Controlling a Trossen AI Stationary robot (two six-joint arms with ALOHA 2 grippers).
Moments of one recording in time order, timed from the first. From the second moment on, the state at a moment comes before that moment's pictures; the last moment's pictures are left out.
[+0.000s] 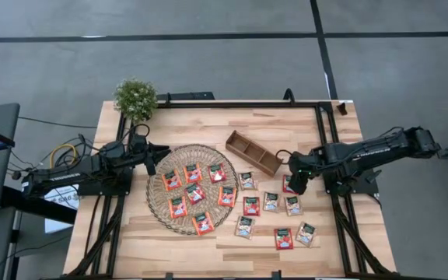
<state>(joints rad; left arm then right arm) 0.27 0.13 0.06 -0.04 -0.10 -0.52 0.06 1.05 0.55 -0.85 0.03 0.67</state>
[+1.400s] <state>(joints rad) 0.27 0.13 0.06 -0.05 -0.10 -0.51 0.04 1.35 0.55 -0.74 0.00 0.76</state>
